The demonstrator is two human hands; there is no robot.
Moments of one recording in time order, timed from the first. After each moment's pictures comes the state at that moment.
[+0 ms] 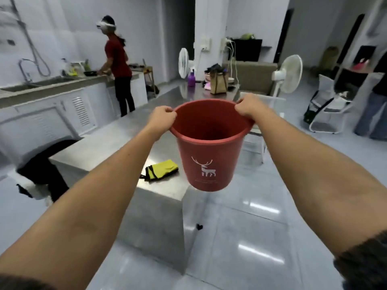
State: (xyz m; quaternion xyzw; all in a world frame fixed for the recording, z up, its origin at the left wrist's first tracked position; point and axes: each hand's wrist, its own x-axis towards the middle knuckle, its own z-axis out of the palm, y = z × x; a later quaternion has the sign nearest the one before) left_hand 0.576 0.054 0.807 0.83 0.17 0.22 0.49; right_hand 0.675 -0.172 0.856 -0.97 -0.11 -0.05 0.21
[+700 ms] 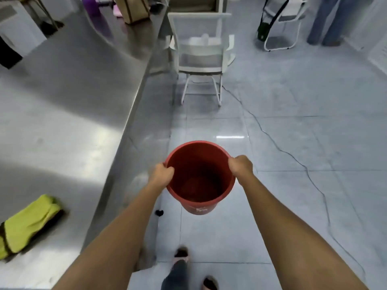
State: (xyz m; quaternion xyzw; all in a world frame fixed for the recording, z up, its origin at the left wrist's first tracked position) left_hand 0.853 -0.131 0.493 0.83 0.27 -0.12 0.48; right_hand 0.874 -0.365 0.507 -0.84 0.28 0.15 0.45
